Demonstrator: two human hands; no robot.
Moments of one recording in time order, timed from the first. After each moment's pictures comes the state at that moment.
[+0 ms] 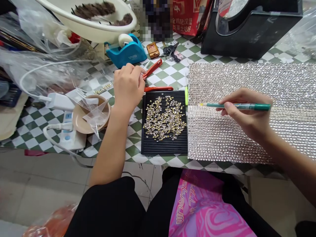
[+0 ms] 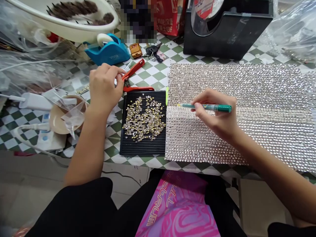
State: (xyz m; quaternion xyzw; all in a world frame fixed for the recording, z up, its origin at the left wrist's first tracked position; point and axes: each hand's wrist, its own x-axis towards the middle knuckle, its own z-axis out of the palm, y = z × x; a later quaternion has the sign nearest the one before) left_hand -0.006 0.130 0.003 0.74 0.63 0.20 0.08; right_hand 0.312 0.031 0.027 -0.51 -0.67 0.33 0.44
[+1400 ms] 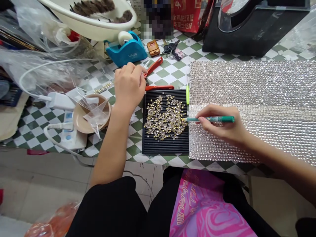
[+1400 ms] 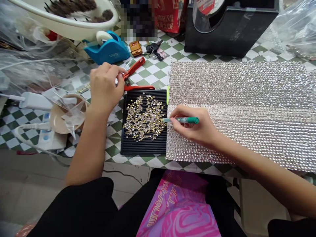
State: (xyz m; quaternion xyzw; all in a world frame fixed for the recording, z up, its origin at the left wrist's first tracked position) left_hand -0.007 0.131 0.002 0.76 0.63 0.15 0.04; right_hand 0.274 0.024 0.023 -0.43 -0.75 0.37 0.34
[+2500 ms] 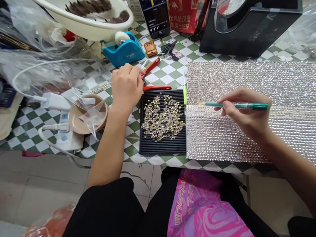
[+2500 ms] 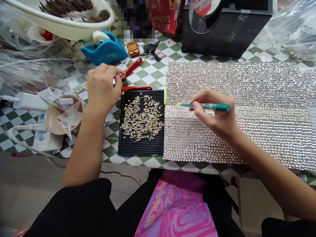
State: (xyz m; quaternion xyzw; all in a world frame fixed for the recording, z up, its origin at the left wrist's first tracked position) left_hand -0.003 0.129 0.004 0.75 0.65 0.14 0.03; right_hand 0.311 0.032 0.024 -0.49 -0.68 0.31 0.45
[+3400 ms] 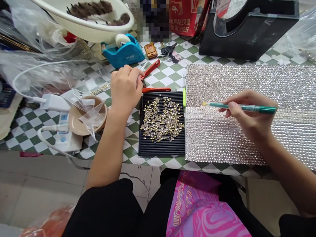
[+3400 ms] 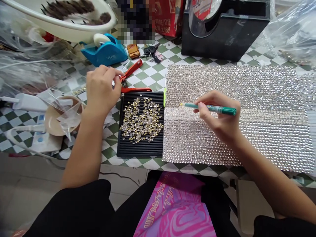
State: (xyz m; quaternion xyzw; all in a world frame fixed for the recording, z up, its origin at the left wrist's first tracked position) left_hand -0.002 0.127 0.010 0.75 0.65 0.13 0.03; right_hand 0.317 0.027 0.025 -0.53 -0.65 0.30 0.46
